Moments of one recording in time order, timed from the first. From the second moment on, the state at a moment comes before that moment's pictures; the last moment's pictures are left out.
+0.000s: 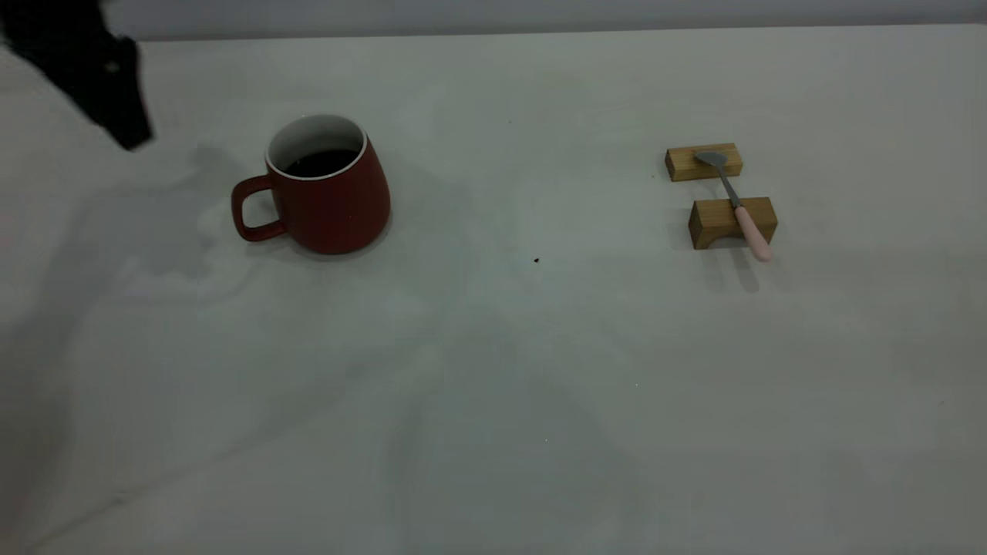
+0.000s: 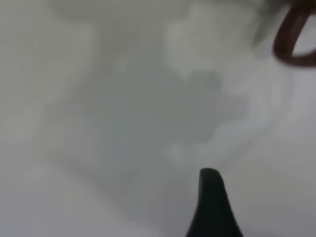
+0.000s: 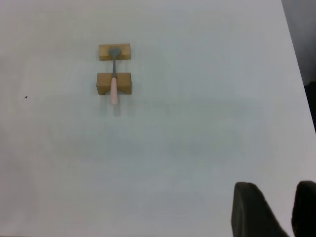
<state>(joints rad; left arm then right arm) 0.00 2.28 -1.64 -0.12 0.92 0.89 -0.01 0.02 -0.47 0.01 1.13 -0.06</state>
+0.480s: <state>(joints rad) -0.05 2.61 -2.05 -0.13 1.16 1.29 -0.01 0.02 -0.47 0.01 1.13 -0.06</state>
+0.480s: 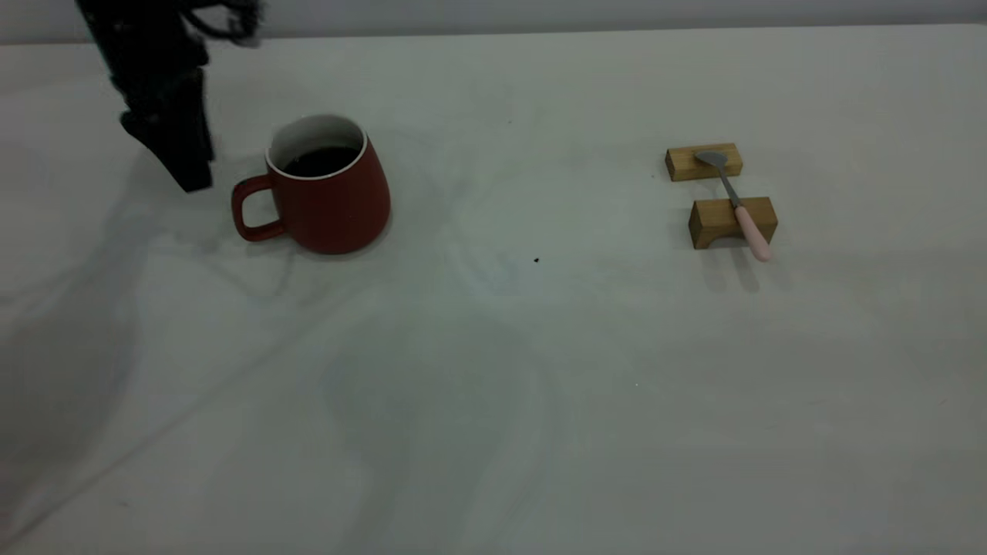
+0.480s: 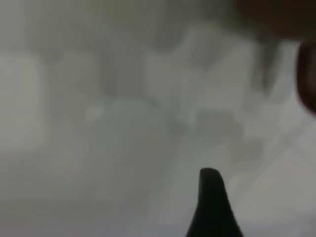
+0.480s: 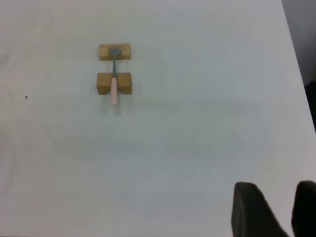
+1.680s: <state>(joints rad) -0.35 2.65 -2.05 -0.23 0.95 1.28 -0.01 0.02 -0.47 0.01 1.13 -0.06</state>
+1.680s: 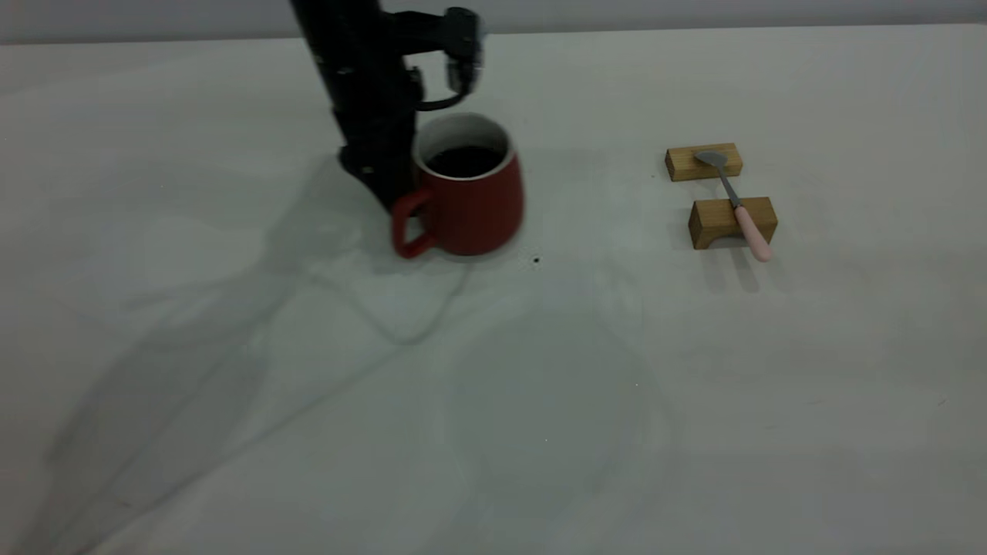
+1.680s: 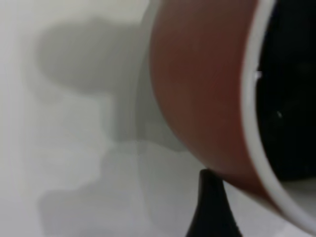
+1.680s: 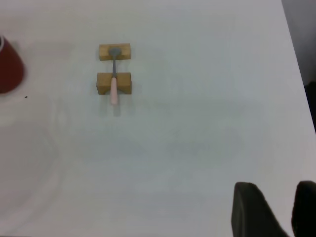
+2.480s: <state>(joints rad) -0.20 2.37 -2.05 0.02 1.17 0.80 -0.01 0.02 -0.47 0.01 1.13 -0.06</state>
